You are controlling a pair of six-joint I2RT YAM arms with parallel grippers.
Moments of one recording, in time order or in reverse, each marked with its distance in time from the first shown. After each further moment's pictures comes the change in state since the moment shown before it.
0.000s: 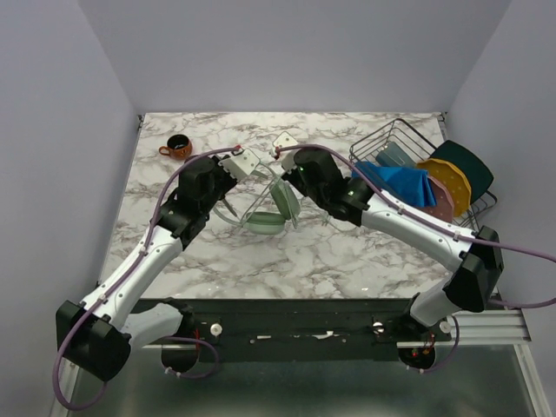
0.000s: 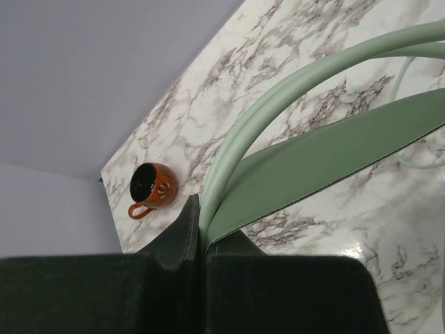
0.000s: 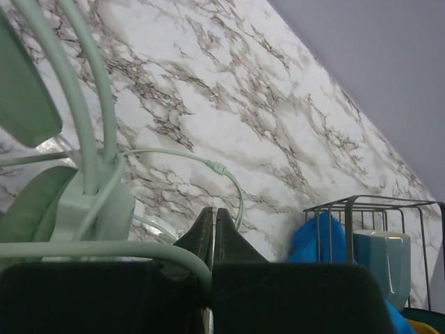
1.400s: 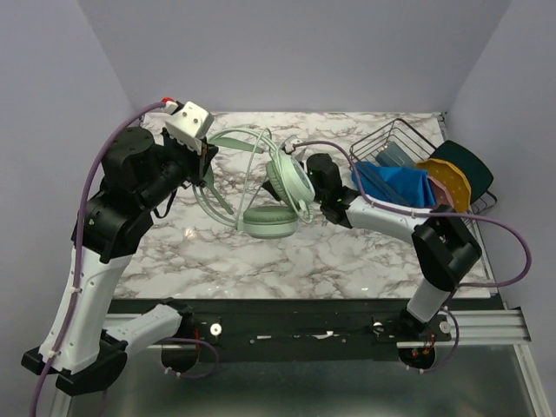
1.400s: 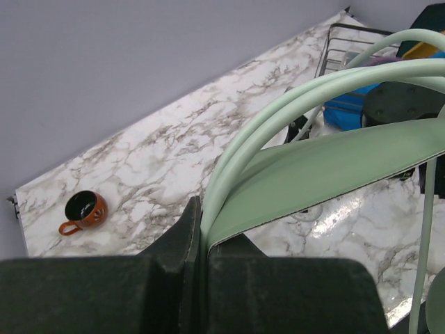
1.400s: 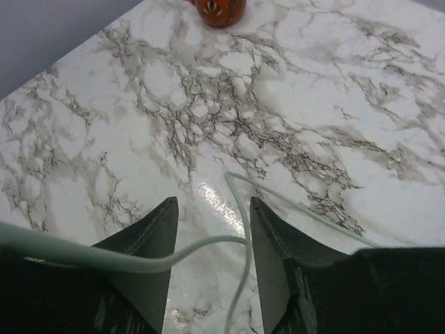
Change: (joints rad) left arm -0.012 -0.056 0.694 -0.625 0.224 -0.477; right arm -0.151 0.174 -0.279 0.742 -0.601 0.397
